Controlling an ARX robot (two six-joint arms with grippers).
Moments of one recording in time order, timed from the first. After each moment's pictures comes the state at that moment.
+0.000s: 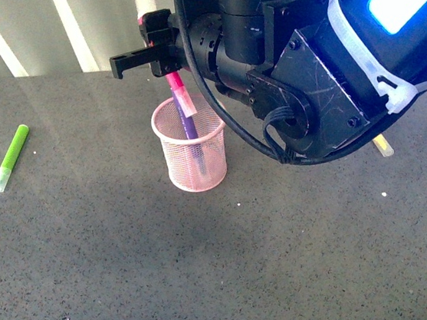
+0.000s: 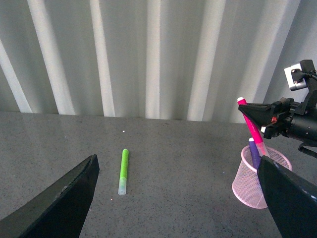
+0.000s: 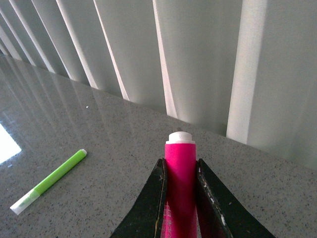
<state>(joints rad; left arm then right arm) 0.00 0.00 0.02 0.00 0.00 0.00 0.53 2.36 1.25 1.03 -0.18 0.12</state>
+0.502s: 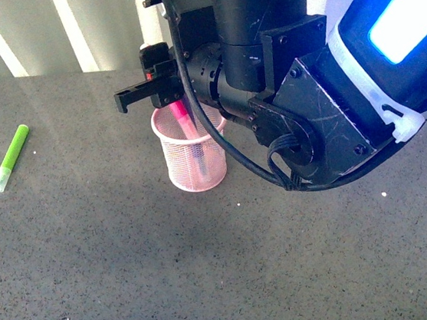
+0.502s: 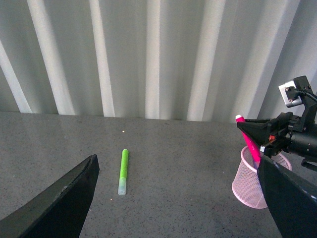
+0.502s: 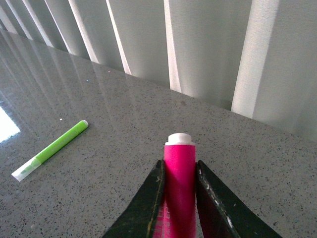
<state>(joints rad) 0.00 0.00 0.02 0.00 0.00 0.00 0.54 2.36 1.20 1.00 -0.17 0.08</state>
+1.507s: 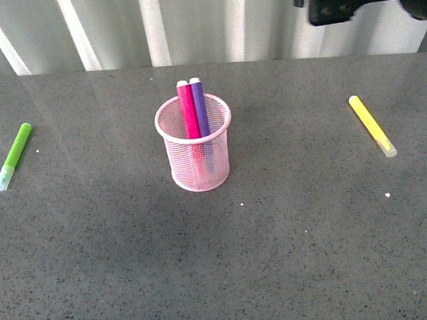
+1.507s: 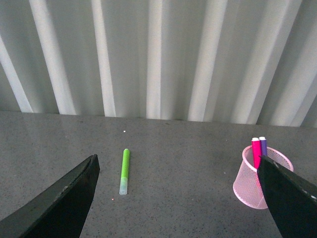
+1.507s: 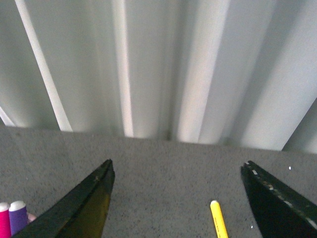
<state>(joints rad) 0.00 0.00 0.02 0.00 0.00 0.00 0.39 1.71 0.63 0.97 0.35 0.01</state>
